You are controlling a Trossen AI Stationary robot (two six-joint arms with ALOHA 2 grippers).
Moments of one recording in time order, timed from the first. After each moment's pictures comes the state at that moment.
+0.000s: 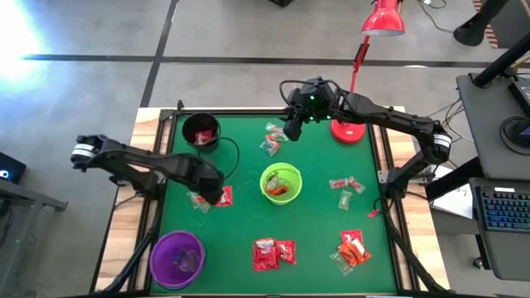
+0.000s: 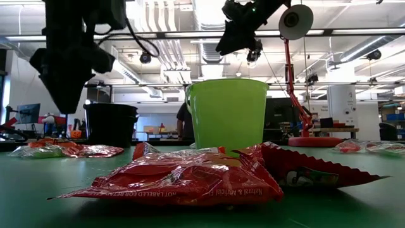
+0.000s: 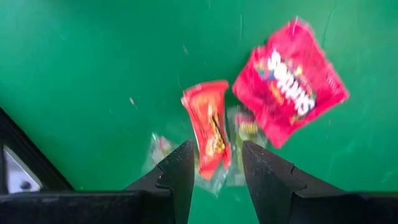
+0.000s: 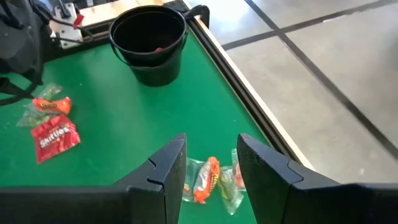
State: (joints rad) left arm -0.10 1.34 0.89 -1.09 -0.11 -1.08; right arm -0.42 1.57 1.50 -0.55 -0.02 -0.01
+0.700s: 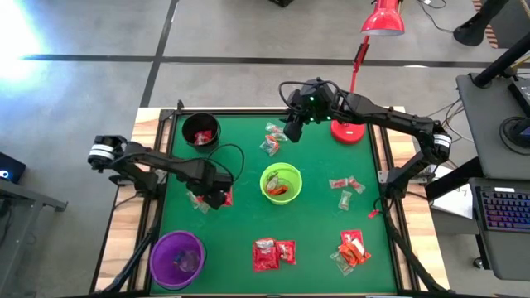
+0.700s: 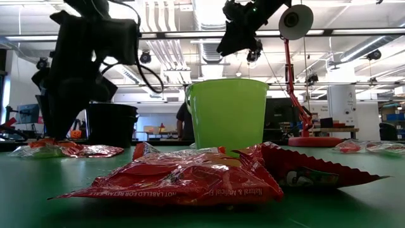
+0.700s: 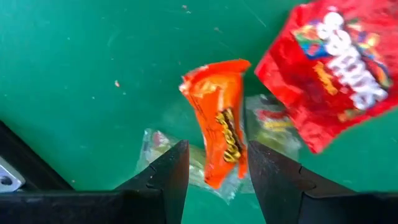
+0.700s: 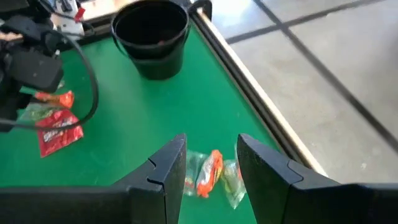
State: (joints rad) left arm -0.05 1.52 0.85 -1.04 -0.02 -1.03; right arm -0.42 1.57 1.50 -0.58 -0.03 0.01
